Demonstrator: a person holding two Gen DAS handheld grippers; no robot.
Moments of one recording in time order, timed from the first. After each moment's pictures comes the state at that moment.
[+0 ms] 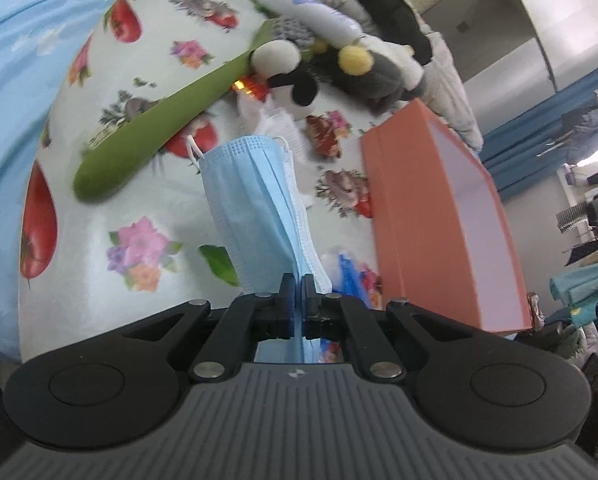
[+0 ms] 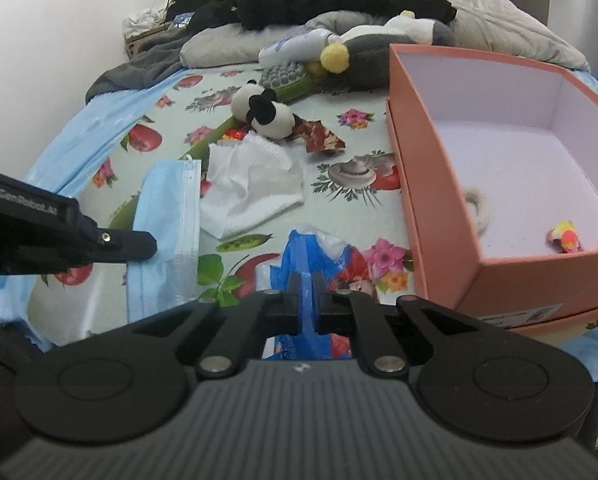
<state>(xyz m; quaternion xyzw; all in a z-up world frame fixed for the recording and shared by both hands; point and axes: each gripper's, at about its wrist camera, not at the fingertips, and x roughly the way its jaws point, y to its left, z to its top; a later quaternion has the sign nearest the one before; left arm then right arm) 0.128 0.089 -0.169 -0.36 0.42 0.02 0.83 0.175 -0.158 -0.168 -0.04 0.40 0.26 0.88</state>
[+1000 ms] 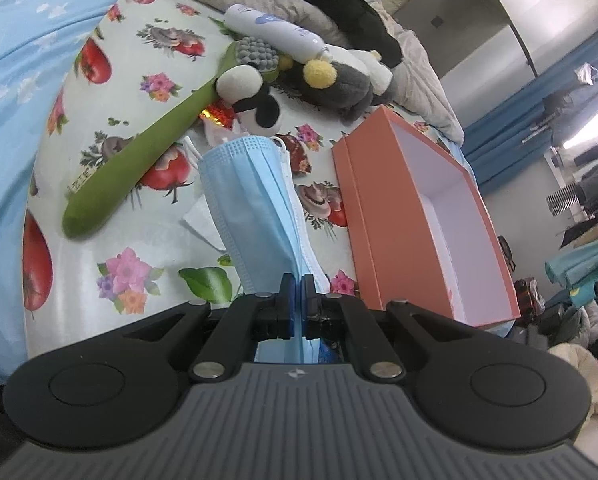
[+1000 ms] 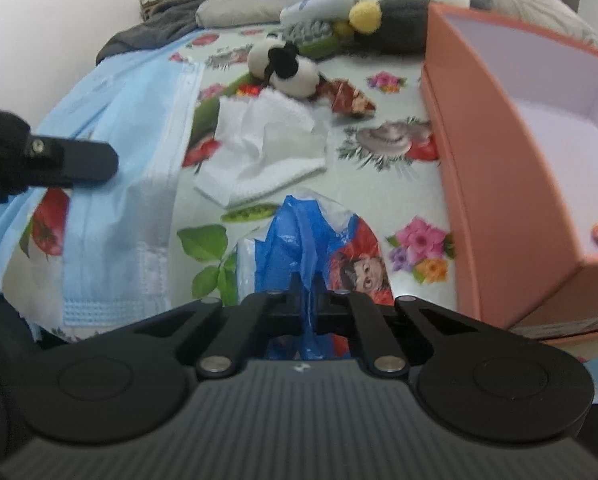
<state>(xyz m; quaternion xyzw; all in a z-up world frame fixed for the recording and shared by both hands) 0.129 0.079 -0.136 -0.32 0.41 0.00 0.85 0.191 -0.135 -0.200 -0.06 0.43 0.29 0.85</state>
